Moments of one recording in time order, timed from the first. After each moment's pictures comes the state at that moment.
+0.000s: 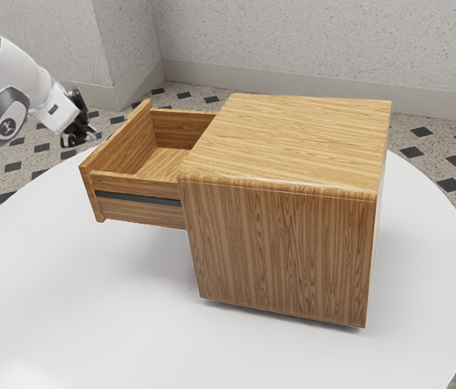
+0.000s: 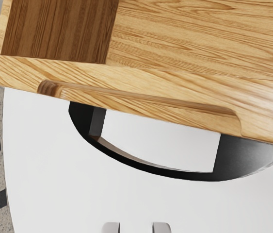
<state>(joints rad) -1.22 -0.32 1.43 -2.06 0.52 2.63 1.10</state>
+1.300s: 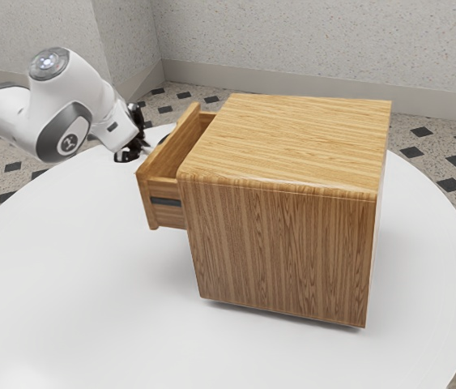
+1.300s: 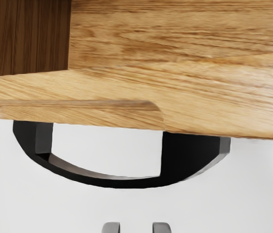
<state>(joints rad) -1.30 -0.07 1.34 -2.10 0.29 2.71 1.17</state>
